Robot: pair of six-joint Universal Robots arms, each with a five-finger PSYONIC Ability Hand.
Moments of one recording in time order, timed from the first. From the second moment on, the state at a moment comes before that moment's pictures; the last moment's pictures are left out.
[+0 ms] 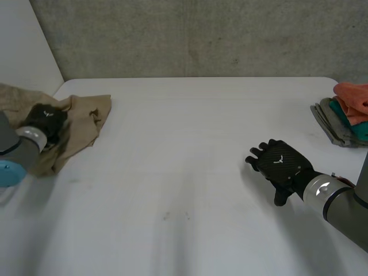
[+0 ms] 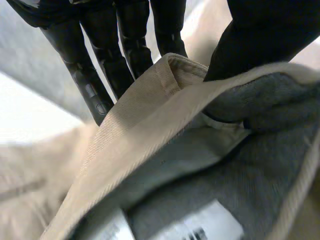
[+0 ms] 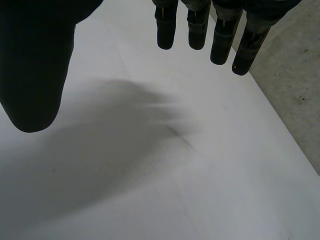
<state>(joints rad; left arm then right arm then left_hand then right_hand) 4.75 -2.39 -1.16 3.35 -1.35 3.84 1.76 -1.24 1.83 -0.14 1.12 2.32 1.17 1.19 1.17 1.18 0.94 0.21 0.22 0.22 0.24 0.06</state>
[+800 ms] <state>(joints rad) 4.12 -1.93 -1.41 3.45 -1.42 3.25 1.74 -1.36 1.81 -0.15 1.23 2.72 0.22 0.24 0.24 0.24 0.06 0.21 0.22 0.22 0.24 0.06</state>
